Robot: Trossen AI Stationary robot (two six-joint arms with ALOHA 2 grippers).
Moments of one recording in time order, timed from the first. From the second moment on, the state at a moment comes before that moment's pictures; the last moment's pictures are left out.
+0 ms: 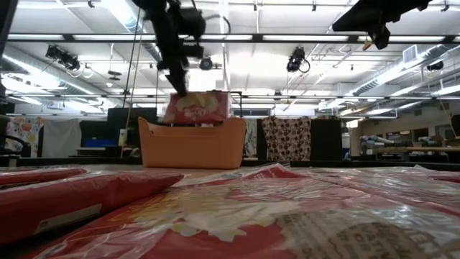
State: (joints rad) left arm 0.61 1.70 1.55 -0.96 -0.18 0.64; right arm 0.13 0.65 0.68 -0.35 0.50 0.44
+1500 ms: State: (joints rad) left arm -0.11 1.74 1.55 -1.06 0.36 -0.10; right arm 0.13 0.65 0.68 -0.34 0.43 0.30
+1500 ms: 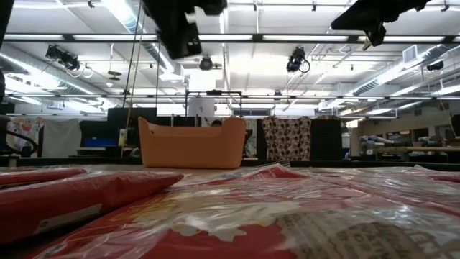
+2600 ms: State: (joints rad) left arm -0.26 1.75 1.10 -0.82 0.26 -0.34; right arm 0.13 0.65 0.68 -0.32 0.35 0.30
